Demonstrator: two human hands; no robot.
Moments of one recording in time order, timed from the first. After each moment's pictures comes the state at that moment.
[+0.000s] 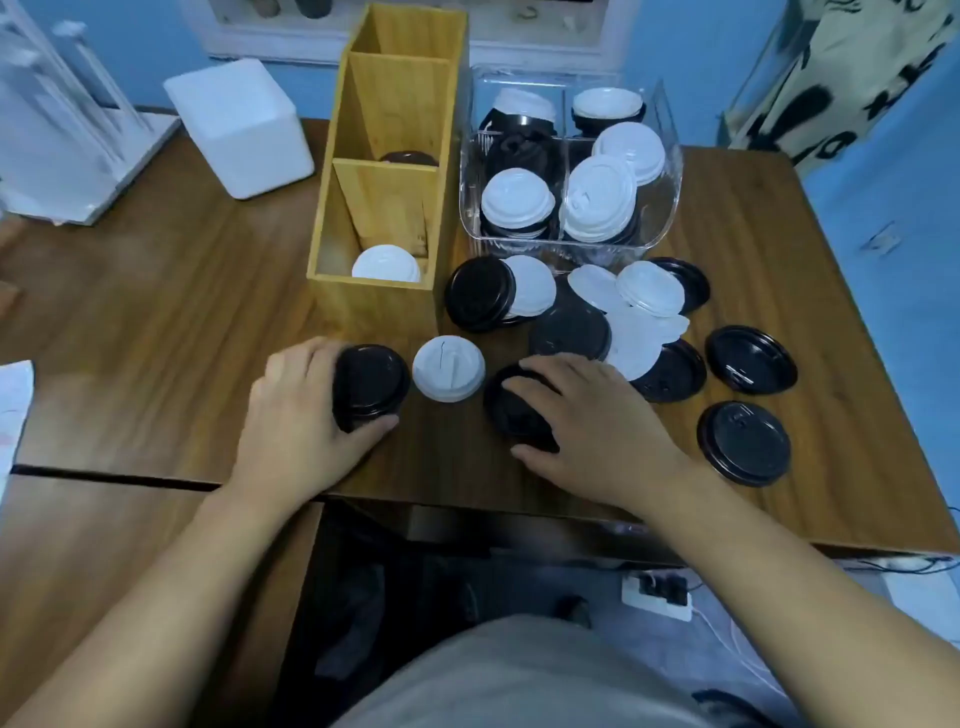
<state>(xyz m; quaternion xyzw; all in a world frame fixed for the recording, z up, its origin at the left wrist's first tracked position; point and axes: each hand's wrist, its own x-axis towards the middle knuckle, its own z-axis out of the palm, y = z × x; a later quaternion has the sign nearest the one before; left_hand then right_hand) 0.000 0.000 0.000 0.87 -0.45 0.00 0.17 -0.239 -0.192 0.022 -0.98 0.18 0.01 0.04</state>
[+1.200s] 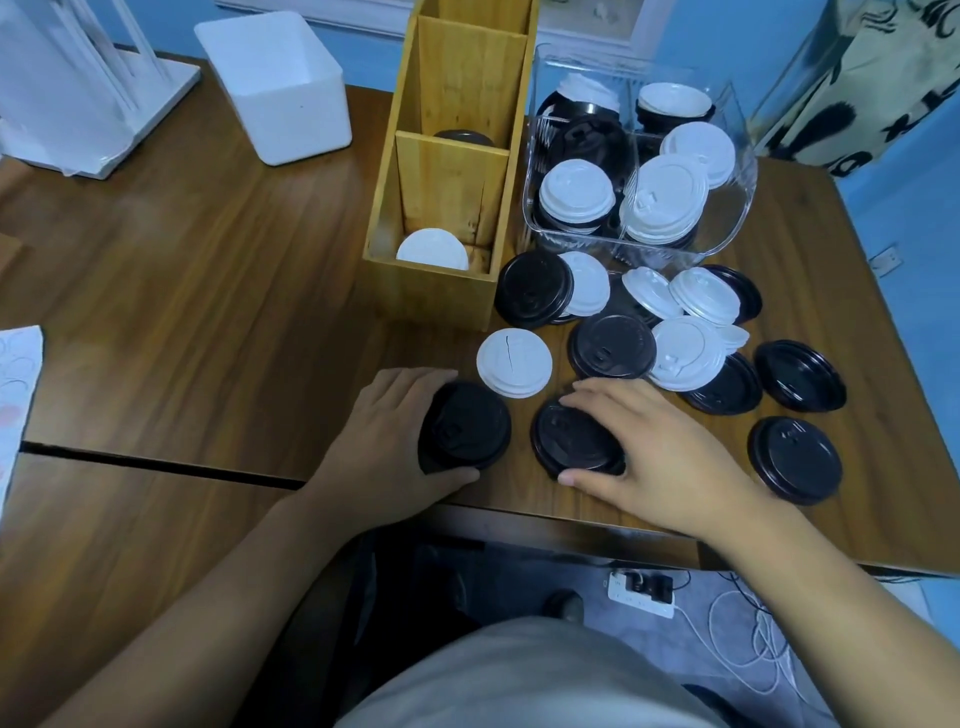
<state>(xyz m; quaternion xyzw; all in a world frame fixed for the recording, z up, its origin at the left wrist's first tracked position) -0.008 0.008 -0.032 0.76 -0.57 -0.12 0.27 -0.244 -0.184 0.012 -0.97 0.19 -0.01 0.16</state>
